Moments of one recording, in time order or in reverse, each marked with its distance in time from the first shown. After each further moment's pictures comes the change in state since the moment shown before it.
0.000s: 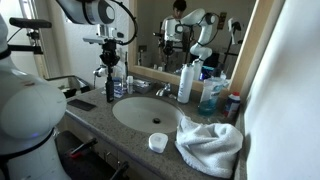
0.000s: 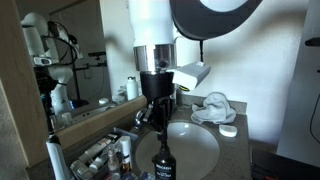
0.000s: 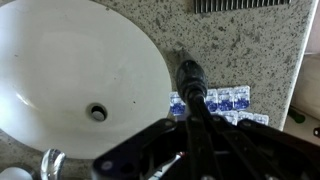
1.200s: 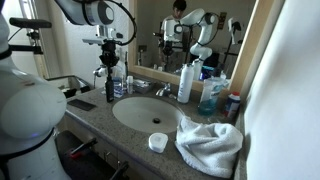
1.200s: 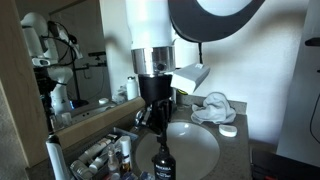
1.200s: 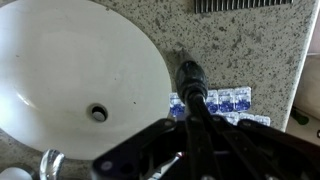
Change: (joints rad) arm 0.001 0.016 0.011 0.007 -0.015 0.000 0.021
